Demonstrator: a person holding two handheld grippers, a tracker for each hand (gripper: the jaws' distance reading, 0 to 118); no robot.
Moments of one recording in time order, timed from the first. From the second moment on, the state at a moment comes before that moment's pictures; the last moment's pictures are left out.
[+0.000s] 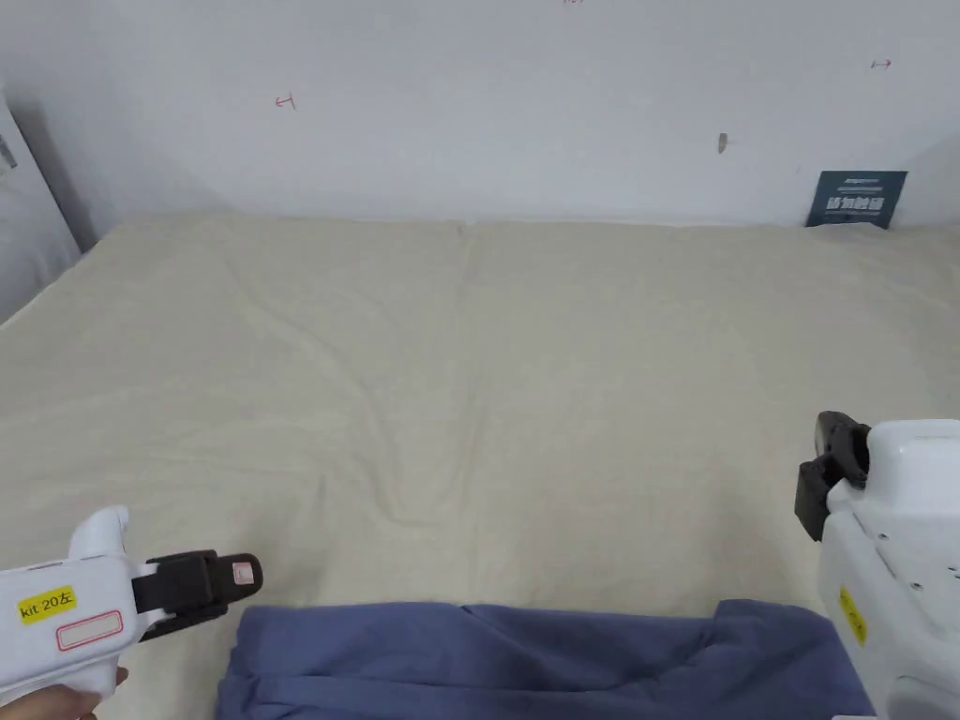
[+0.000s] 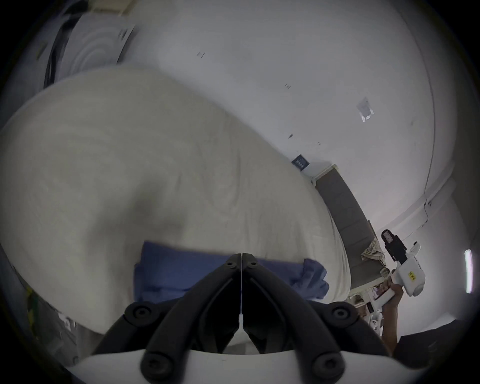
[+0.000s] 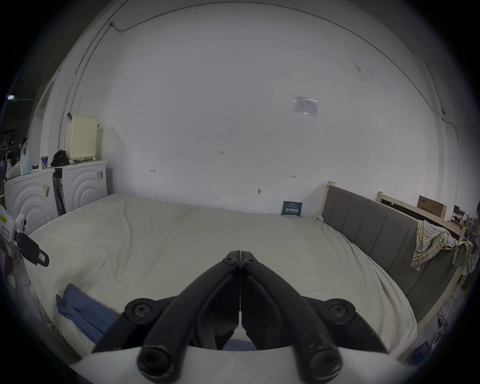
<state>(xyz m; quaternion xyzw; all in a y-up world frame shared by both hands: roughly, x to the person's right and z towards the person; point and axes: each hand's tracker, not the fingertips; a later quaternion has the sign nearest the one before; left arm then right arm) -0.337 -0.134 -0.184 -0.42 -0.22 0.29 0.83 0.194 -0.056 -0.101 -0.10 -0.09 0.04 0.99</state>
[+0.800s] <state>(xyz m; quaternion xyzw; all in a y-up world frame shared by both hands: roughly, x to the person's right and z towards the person) -0.356 -0.266 -0.235 -0.53 -0.16 0.26 0.79 0.180 -0.093 -0.135 -0.18 -0.09 0.05 0.98</state>
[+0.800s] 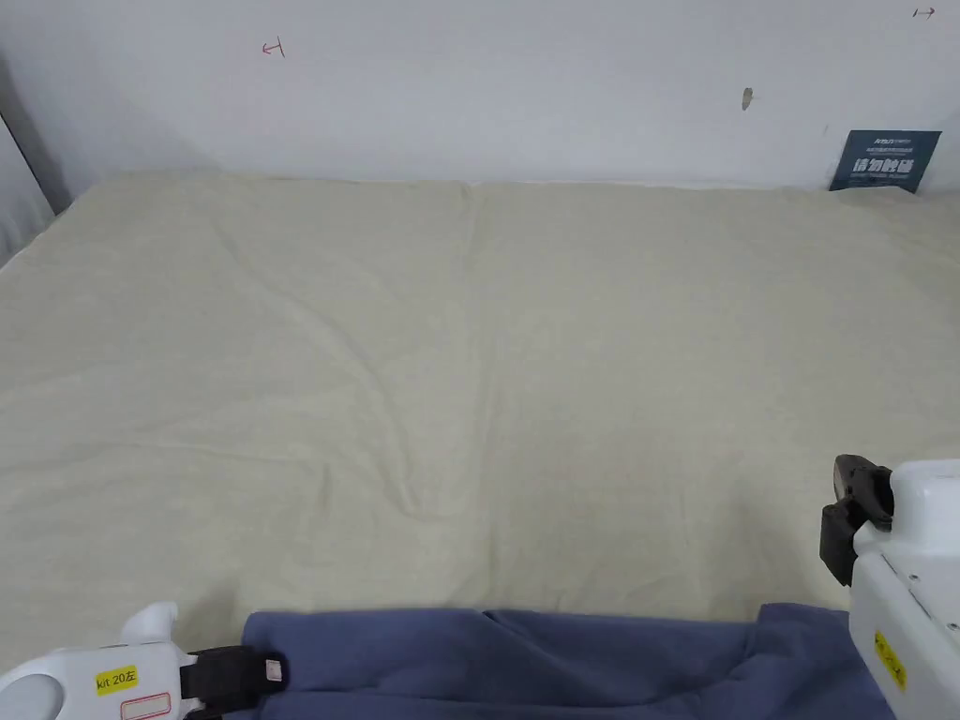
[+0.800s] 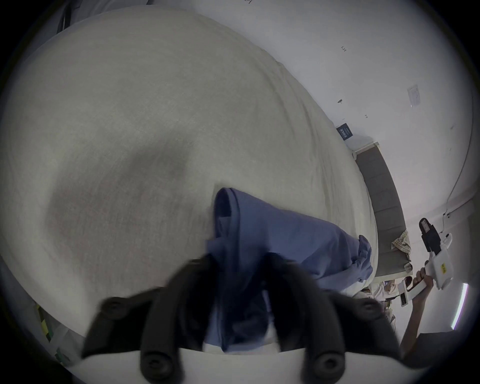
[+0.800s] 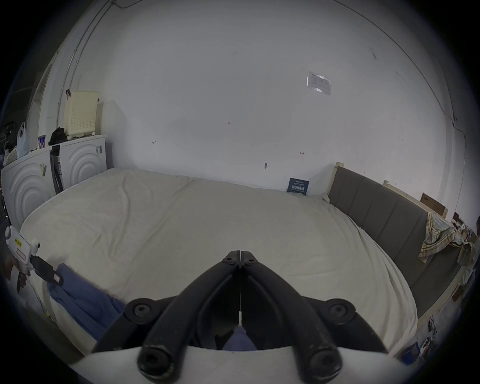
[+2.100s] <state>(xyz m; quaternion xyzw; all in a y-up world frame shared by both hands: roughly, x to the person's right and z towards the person) -0.185 -0.156 -0.230 -0.54 -0.22 0.13 0.80 0.226 -0.070 -0.100 -0.14 -0.08 0.03 0.99</state>
